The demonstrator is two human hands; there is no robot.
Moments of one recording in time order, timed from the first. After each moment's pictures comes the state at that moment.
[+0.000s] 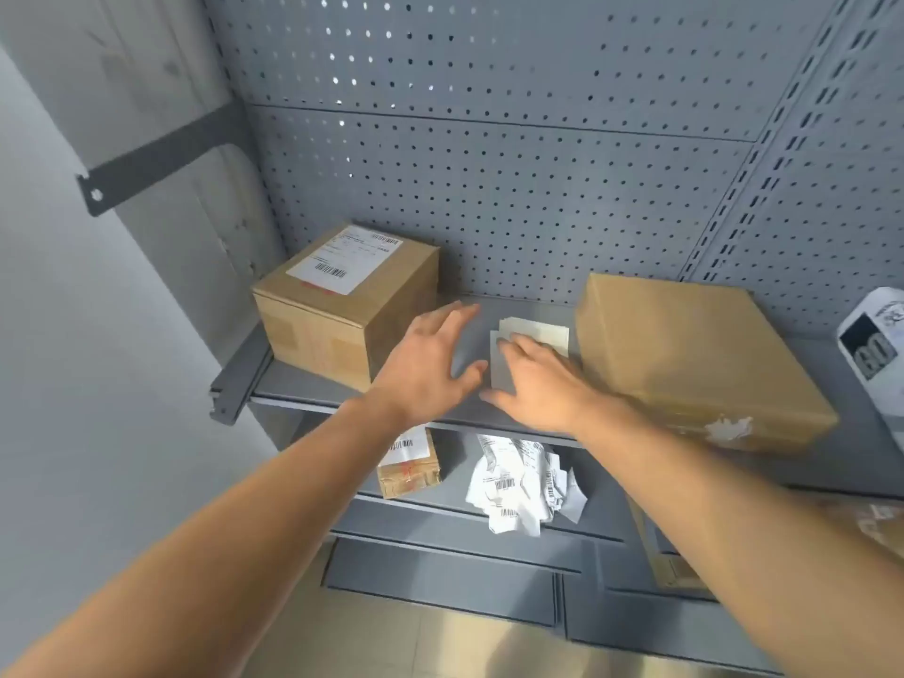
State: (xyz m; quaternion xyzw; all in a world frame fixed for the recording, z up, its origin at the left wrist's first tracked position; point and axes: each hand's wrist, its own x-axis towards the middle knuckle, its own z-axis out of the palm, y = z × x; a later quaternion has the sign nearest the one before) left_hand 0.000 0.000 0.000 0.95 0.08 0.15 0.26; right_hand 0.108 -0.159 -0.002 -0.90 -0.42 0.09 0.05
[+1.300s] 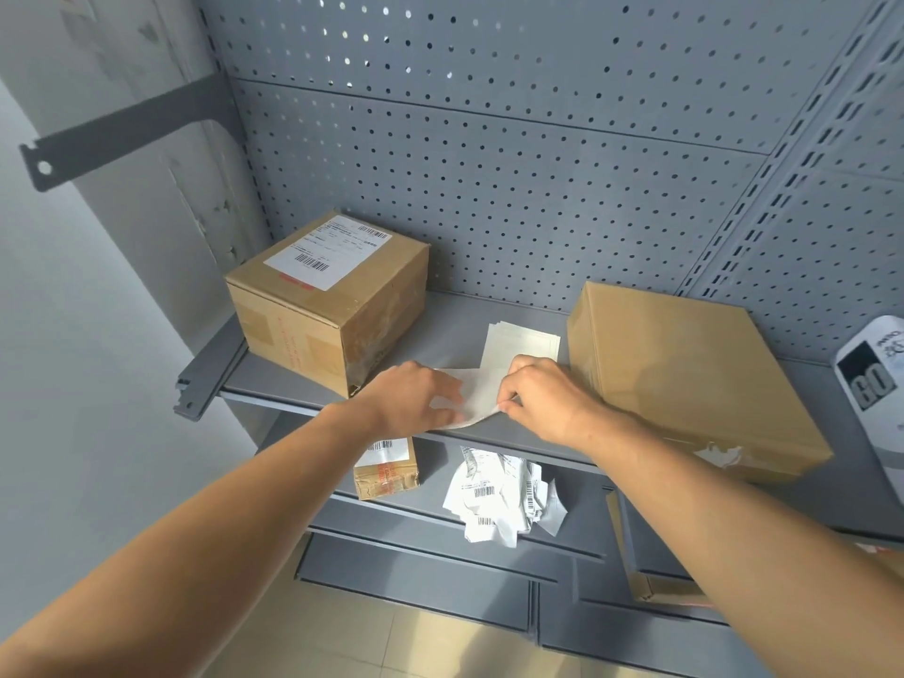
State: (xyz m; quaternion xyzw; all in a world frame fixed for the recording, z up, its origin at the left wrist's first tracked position) left_hand 0.027 0.022 -0.046 0.98 0.03 -0.06 0.18; right_hand 0.142 -0.178 -0.009 -0.87 -0.47 0.09 0.06
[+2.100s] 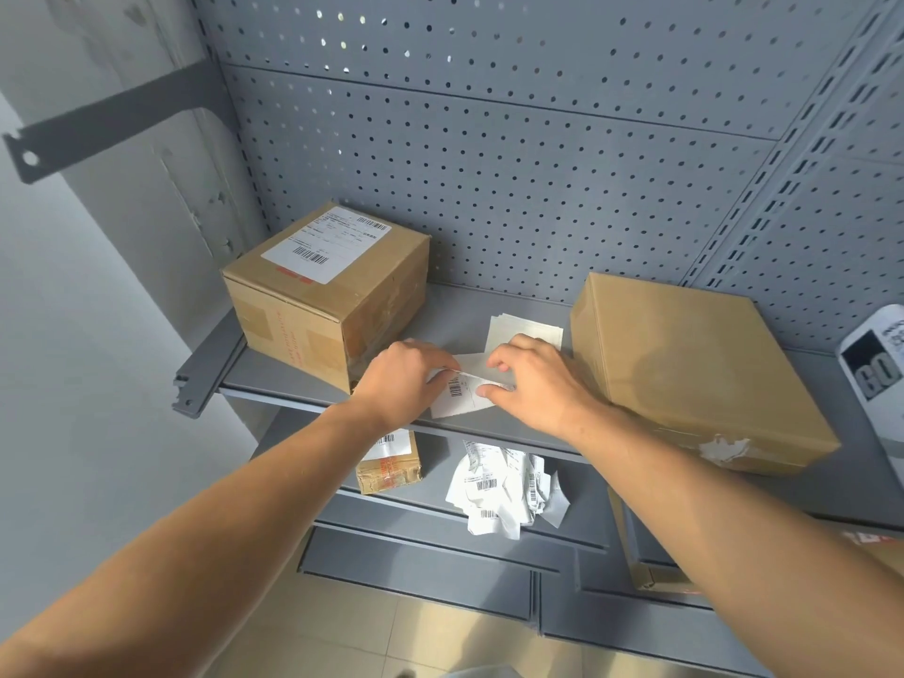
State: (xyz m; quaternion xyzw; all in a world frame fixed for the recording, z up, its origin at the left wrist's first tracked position) left_hand 0.025 0.024 -0.055 0.97 0.05 0.16 0.20; right_hand 0.136 -0.163 -0.012 -0.89 -0.42 0.07 0.15
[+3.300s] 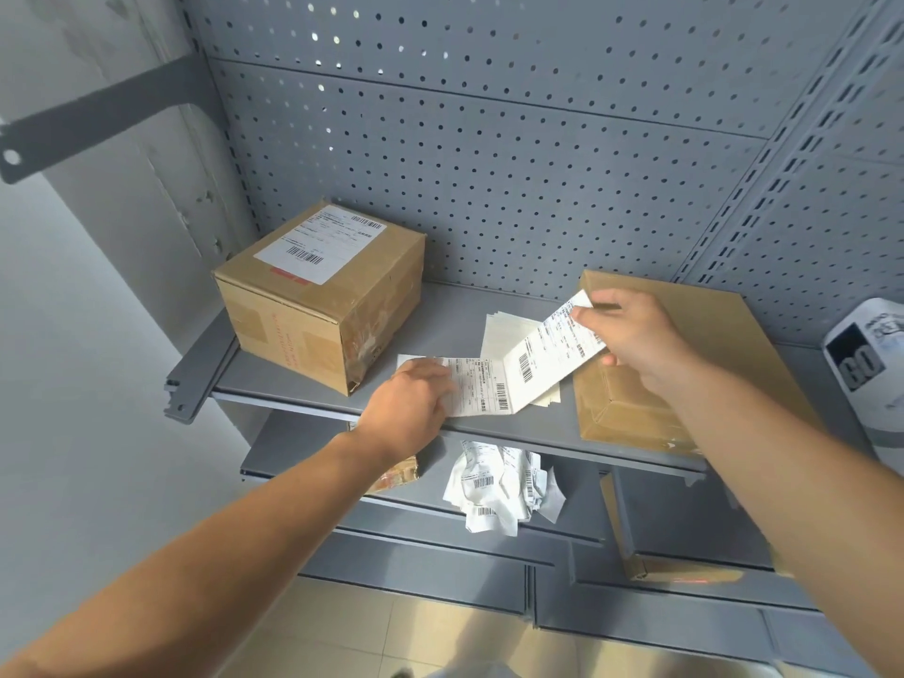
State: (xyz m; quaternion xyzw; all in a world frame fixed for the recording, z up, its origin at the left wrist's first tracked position) left_hand 0.015 0.006 -0.080 0.97 0.08 0.10 0.20; right_hand 0.201 -0.209 0.032 -0.87 -0.12 0.14 0.46
